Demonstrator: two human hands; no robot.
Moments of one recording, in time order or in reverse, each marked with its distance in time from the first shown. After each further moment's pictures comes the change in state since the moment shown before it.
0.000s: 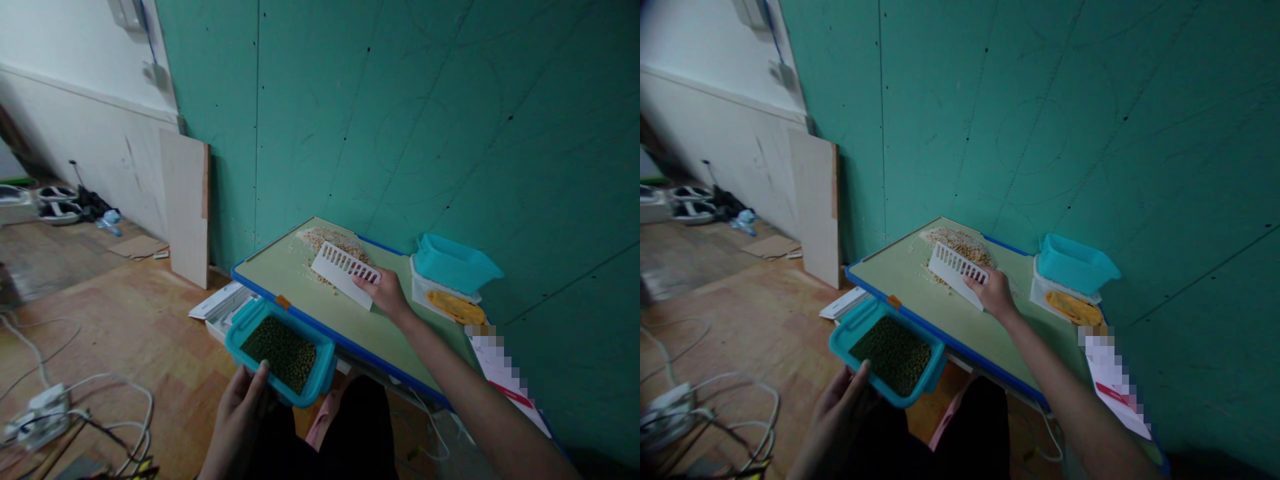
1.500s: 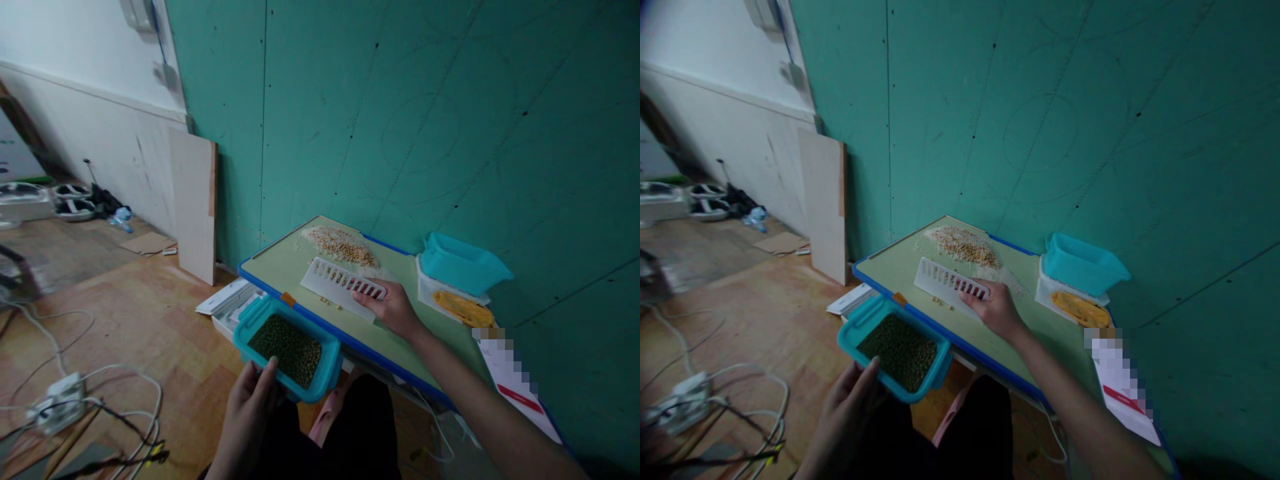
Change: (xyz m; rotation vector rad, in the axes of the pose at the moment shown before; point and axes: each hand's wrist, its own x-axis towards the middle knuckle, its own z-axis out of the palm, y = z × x) left_hand 0.004 -0.003 -0.002 0.050 -0.099 0.033; right_hand -0.032 -0.029 -0.001 0.060 -0.194 -0.047
